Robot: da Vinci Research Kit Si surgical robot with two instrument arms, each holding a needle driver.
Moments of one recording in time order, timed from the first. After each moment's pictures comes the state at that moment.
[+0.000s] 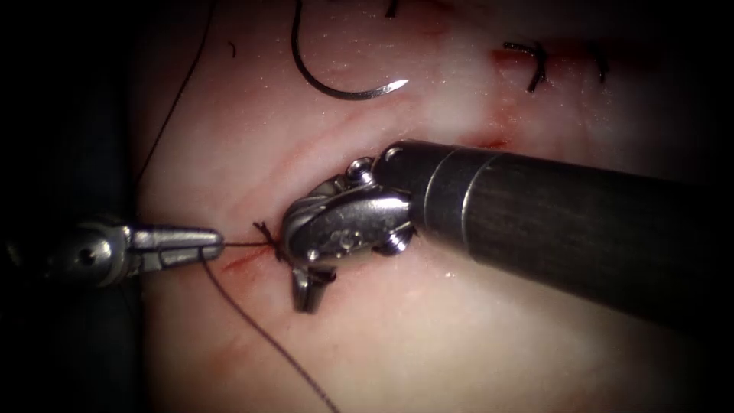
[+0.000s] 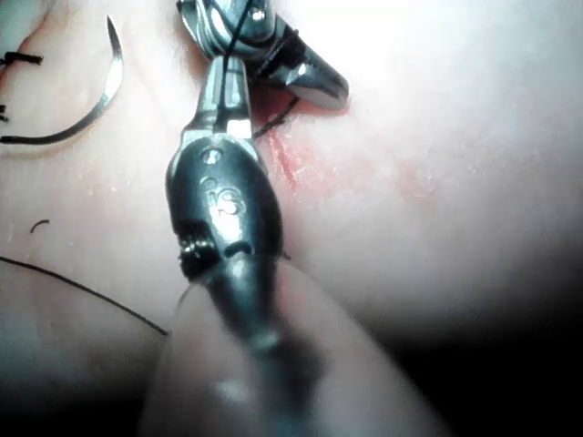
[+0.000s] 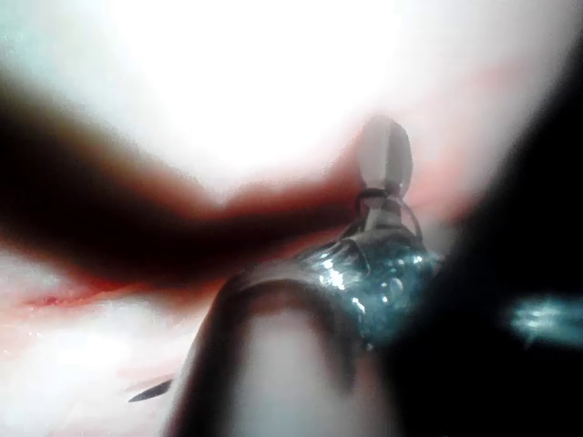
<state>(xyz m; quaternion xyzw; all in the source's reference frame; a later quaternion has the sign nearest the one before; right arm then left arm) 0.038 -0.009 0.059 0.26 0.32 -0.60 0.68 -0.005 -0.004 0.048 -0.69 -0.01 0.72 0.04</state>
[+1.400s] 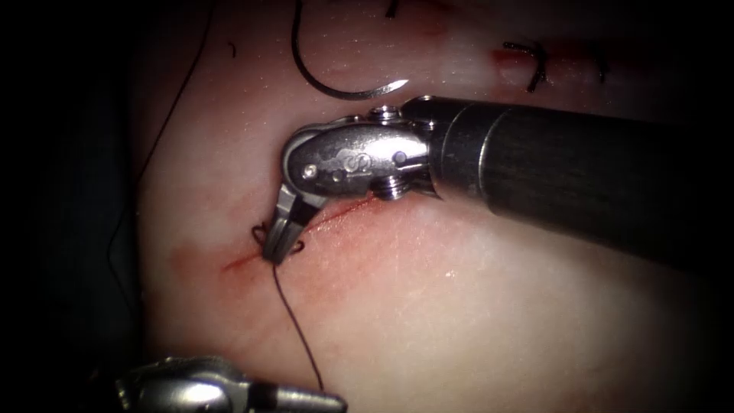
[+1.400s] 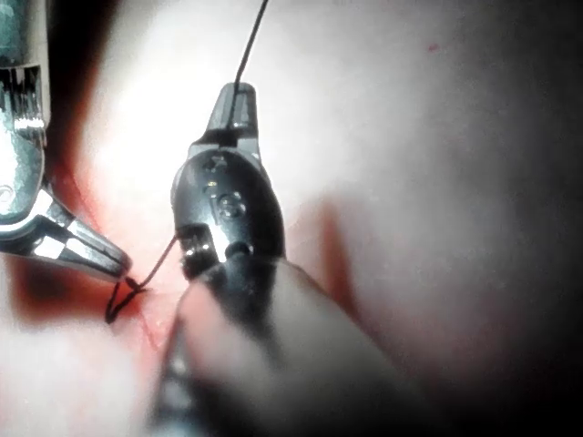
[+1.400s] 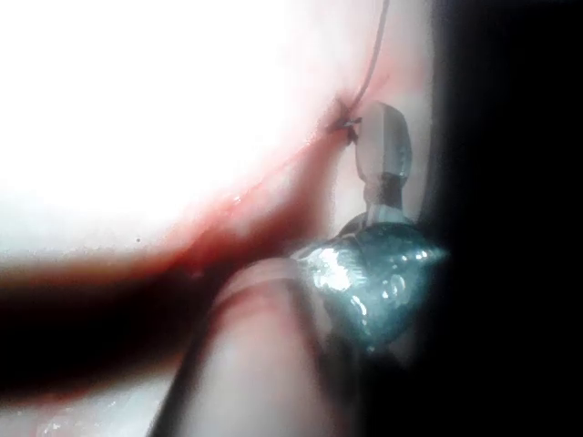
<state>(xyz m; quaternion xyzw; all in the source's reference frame) 0.039 -0.001 0.058 0.32 0.50 -0.37 0.72 -0.016 -0.014 0.043 -0.65 -0.10 0.75 -0.01</state>
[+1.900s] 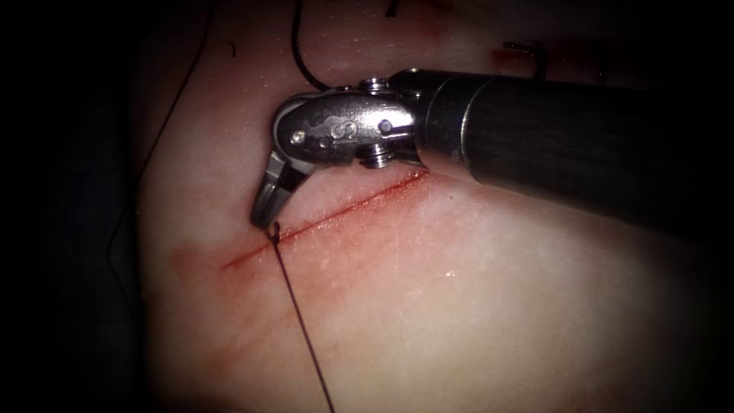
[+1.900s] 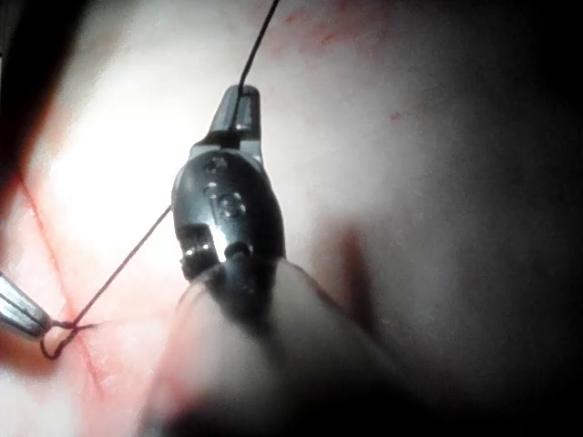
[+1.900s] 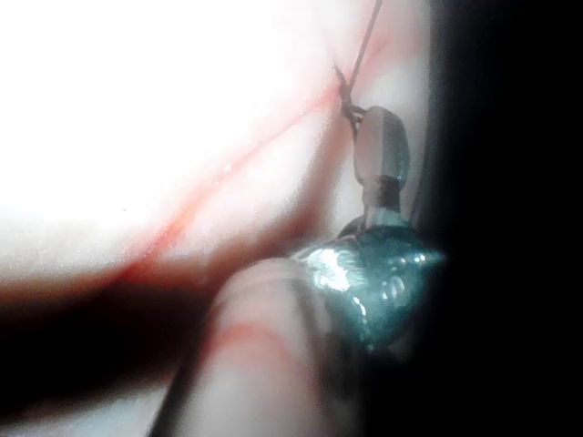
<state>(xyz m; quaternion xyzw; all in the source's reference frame) 0.039 0.001 0.059 0.31 0.50 -0.35 0.73 -0.018 -0.017 0.041 -0.67 -0.13 0.73 0.01</state>
